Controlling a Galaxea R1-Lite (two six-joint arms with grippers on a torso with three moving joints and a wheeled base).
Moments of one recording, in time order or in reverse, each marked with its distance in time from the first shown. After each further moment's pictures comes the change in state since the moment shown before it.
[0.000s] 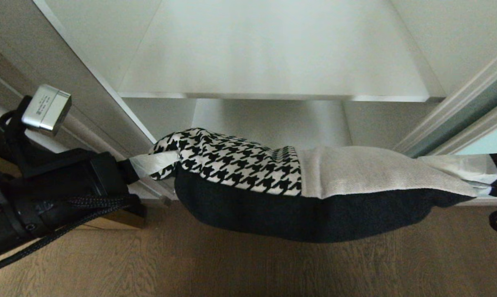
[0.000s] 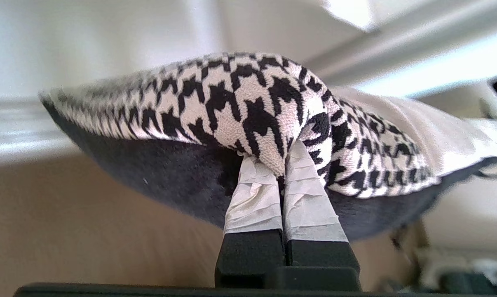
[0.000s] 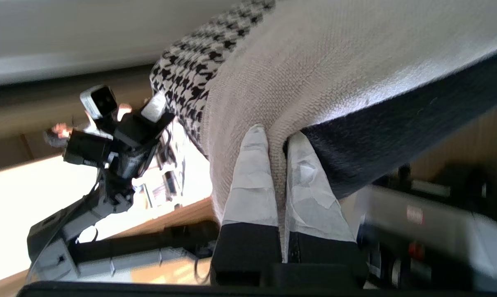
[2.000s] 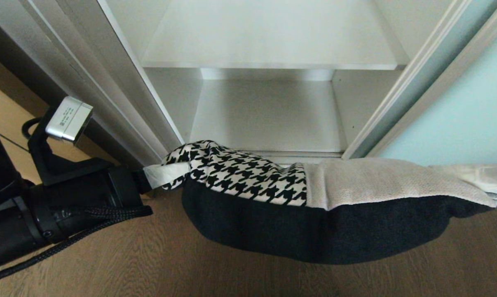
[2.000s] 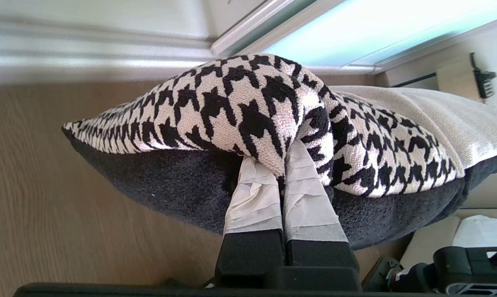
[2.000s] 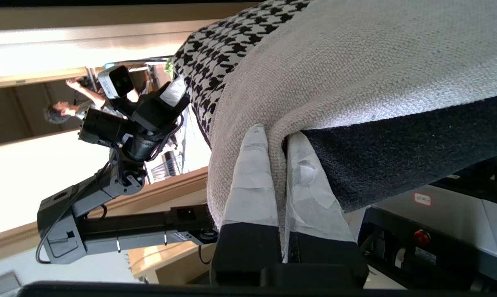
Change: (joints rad) left arm -0.025 0.037 0.012 -0.006 -0.017 0.024; right arm 0.037 -0.040 0.006 0.023 -0.001 0.003
